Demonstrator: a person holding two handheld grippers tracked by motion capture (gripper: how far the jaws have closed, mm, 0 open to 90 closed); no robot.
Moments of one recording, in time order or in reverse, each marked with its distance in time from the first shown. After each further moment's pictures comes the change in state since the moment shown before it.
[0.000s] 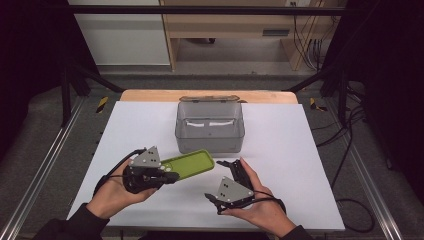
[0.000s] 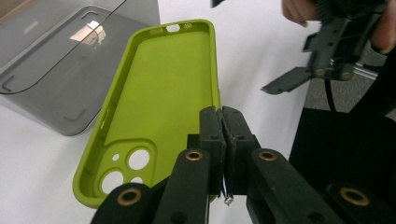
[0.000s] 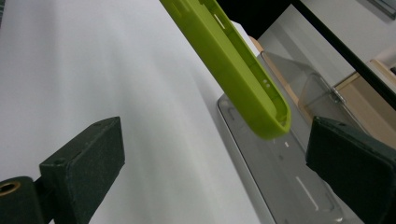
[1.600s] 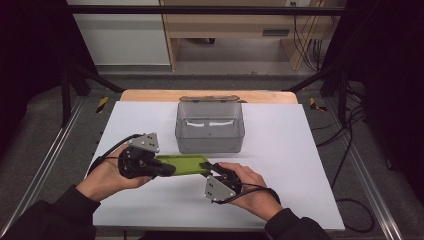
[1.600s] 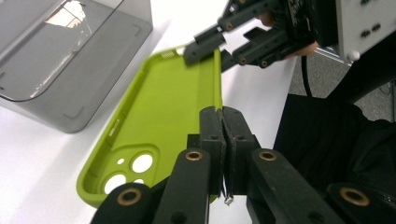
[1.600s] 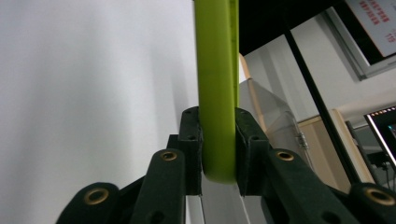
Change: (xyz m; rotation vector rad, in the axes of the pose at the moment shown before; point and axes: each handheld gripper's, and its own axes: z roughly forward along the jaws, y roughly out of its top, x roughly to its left) left arm 0.024 0.029 -0.017 0.082 -0.088 -0.021; right arm -0.008 0.012 0.026 0.011 -0.041 -0.324
